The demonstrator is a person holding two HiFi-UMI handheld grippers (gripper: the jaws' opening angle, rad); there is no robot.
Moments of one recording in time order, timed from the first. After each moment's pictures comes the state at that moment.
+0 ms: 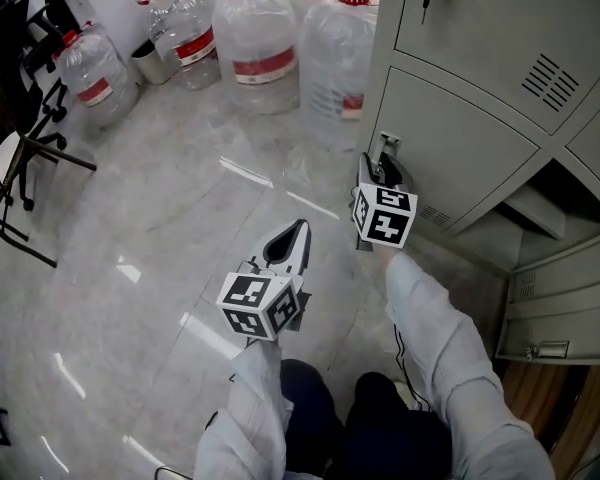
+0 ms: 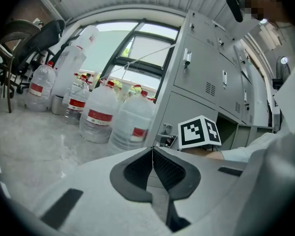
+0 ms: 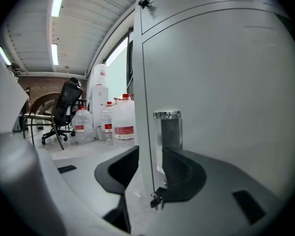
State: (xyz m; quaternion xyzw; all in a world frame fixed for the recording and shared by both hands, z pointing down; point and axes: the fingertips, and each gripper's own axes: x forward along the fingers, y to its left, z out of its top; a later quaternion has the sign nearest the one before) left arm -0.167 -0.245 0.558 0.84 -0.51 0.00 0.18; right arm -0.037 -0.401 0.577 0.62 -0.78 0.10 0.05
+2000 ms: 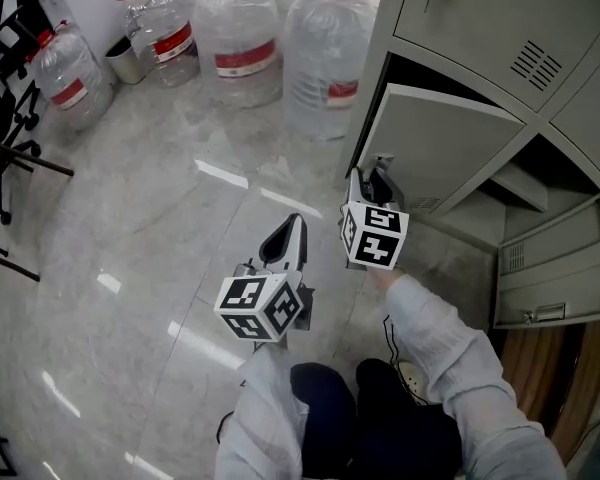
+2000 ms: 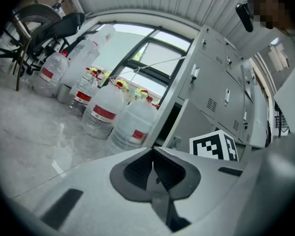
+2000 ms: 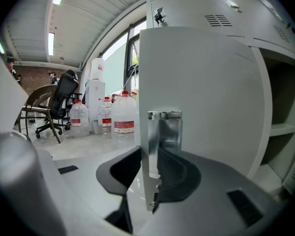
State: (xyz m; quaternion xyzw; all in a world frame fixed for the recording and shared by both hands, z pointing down) left arm -0.187 -0.224 0.553 0.83 -0.51 -0.07 0.24; right arm -0.051 -0.328 0.579 0.66 -0.74 0.10 0.09
